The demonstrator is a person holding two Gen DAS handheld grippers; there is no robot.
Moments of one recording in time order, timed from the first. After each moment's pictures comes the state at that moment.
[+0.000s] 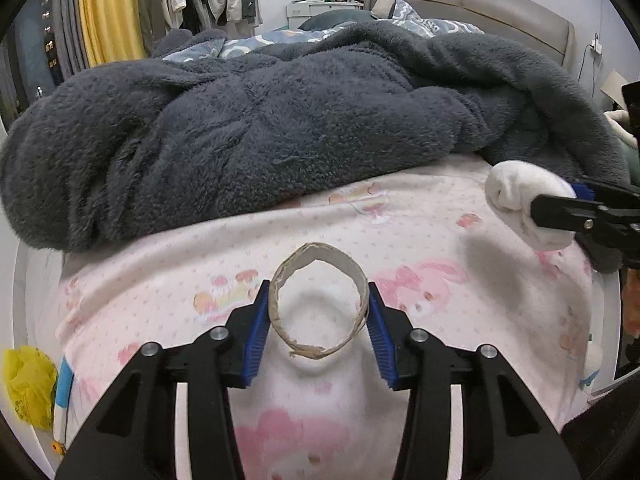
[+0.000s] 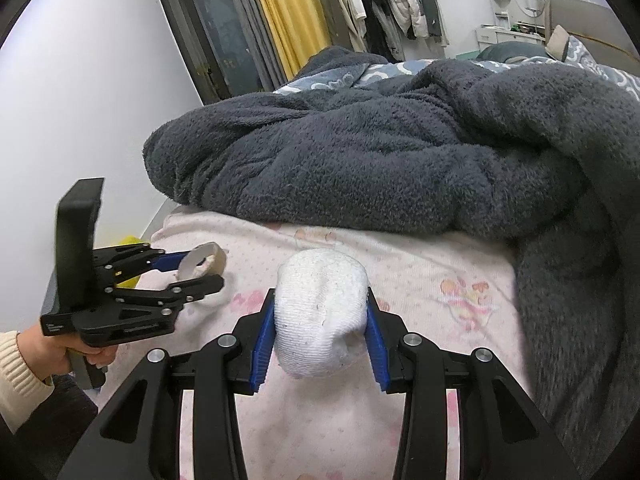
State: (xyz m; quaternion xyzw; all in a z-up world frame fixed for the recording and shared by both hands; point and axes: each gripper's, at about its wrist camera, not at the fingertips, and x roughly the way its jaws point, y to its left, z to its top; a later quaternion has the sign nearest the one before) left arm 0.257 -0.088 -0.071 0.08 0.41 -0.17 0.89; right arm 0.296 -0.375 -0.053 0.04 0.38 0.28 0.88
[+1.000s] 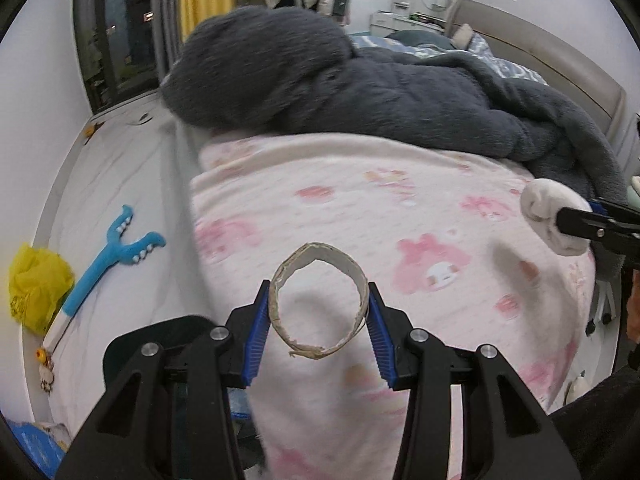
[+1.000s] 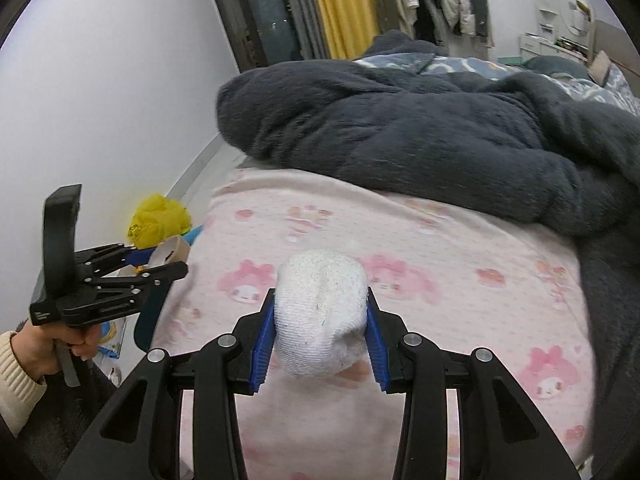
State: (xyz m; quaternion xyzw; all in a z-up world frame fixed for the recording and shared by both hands) left arm 0.166 0.048 -0.071 -0.01 0.42 -0.06 0.90; right arm 0.234 -0.270 -0.039 -0.02 0.40 0.33 0.85
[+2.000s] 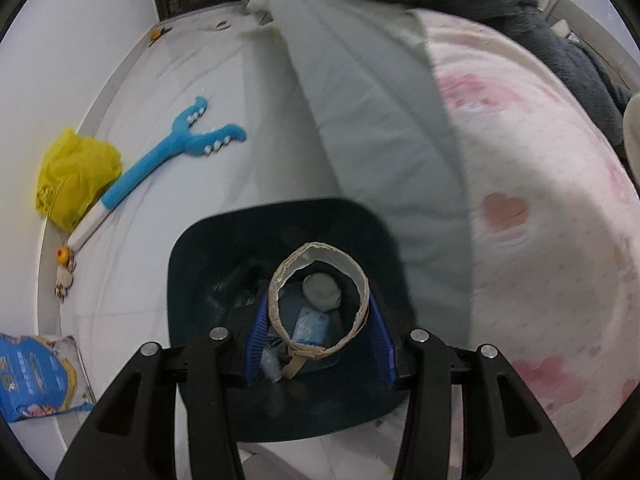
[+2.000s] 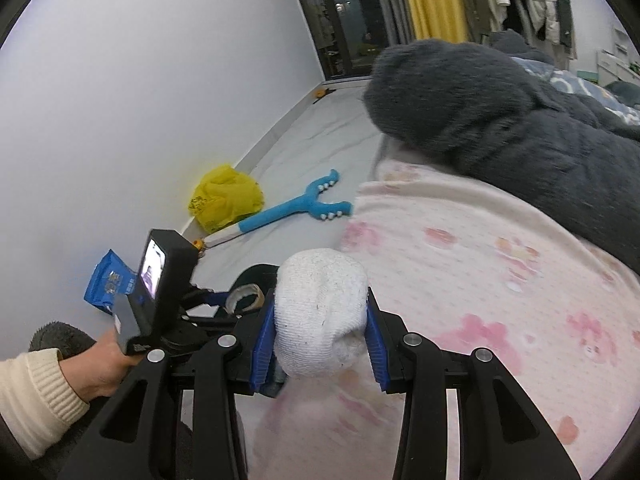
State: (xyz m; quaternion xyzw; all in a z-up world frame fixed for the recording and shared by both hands) left arm 0.133 0.195 -0.165 -0.07 0.53 0.05 0.84; right arm 0.202 -0.093 -0.039 -0.05 0.41 0.44 0.80
